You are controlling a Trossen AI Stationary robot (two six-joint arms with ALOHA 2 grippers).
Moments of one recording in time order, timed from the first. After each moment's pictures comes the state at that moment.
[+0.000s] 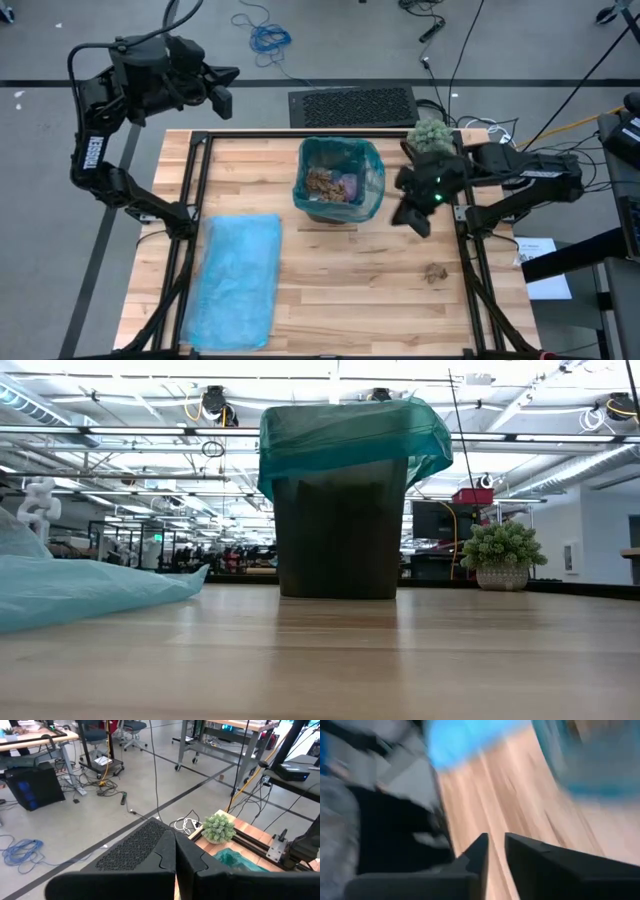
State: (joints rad) left arm 0.48 1.39 2.32 -1.21 -0.23 -0.14; right arm 0.09 1.20 1.48 -1.18 -0.25 0.67
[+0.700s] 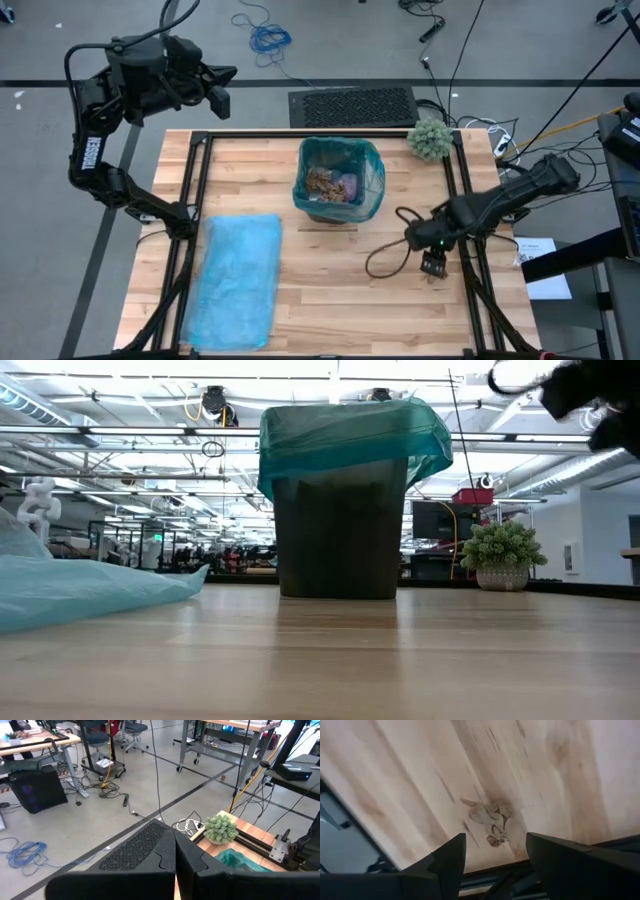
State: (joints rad) left arm 0.48 1.39 2.32 -1.21 -0.24 -0.13; right arm 0.39 1.20 0.93 -1.24 -0.22 0.85
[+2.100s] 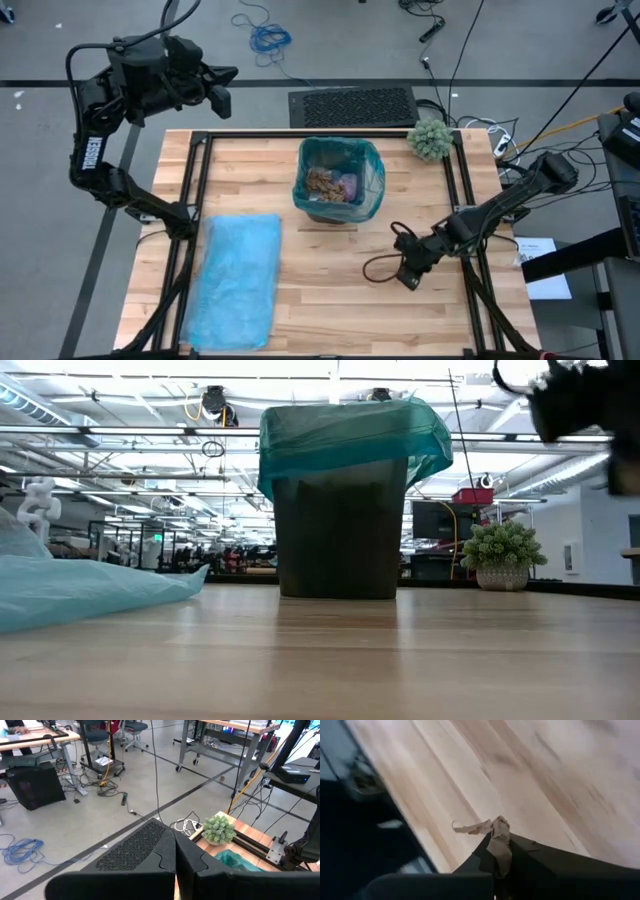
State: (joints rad) left arm 0.48 1.39 2.32 -1.21 -0.24 -0.15; right arm 0.49 1.19 0.75 -0.57 -0.10 1.26
